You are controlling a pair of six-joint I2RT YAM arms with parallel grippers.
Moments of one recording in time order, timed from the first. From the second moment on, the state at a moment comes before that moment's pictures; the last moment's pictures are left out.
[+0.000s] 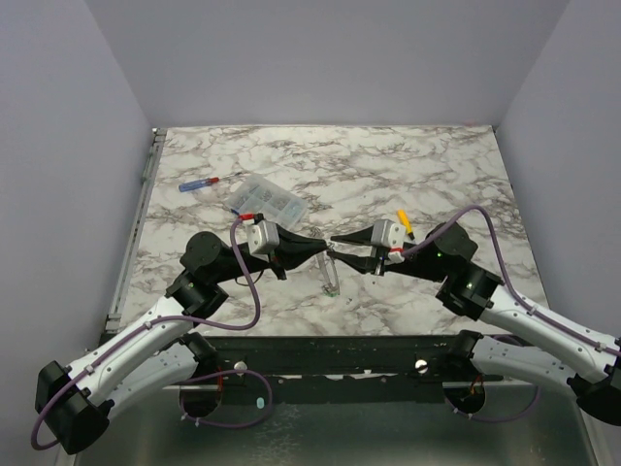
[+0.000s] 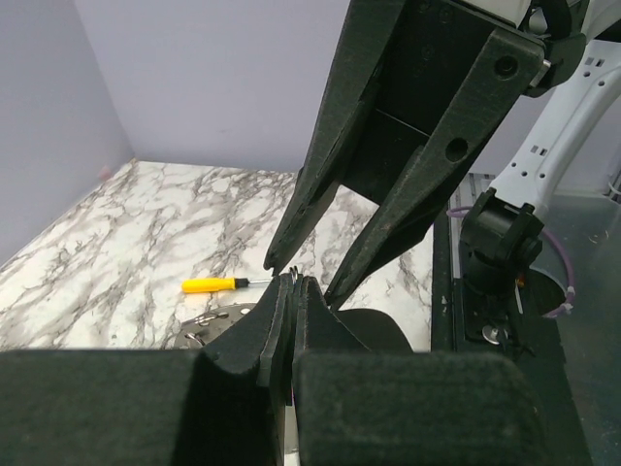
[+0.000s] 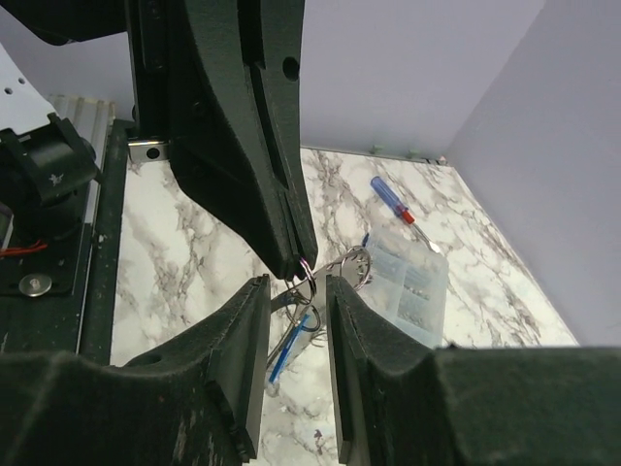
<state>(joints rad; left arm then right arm) -0.73 0.80 0.61 0.43 0.61 -0.07 0.90 0.88 0.75 0.21 -0.43 -0.33</state>
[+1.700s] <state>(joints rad) -0.73 0.80 0.61 0.45 0.64 -0.09 0.90 0.86 0.81 0.05 -0.38 -0.38</state>
